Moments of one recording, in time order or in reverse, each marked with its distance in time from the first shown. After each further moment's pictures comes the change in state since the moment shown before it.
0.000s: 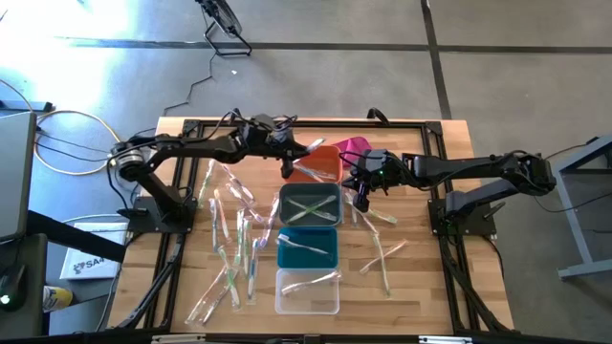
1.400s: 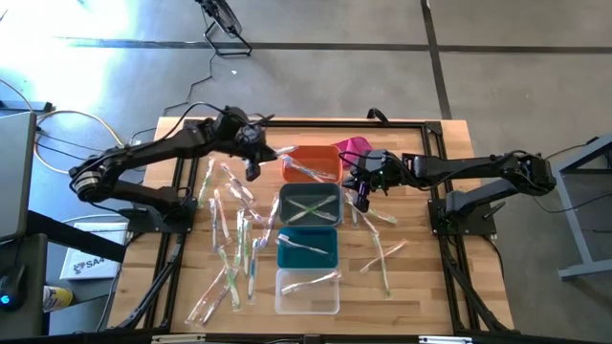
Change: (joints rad) left arm 0.075 -0.386 0.000 -0.640 0.050 0.181; right arm 0.000 0.000 0.000 -0.009 0.000 0.006
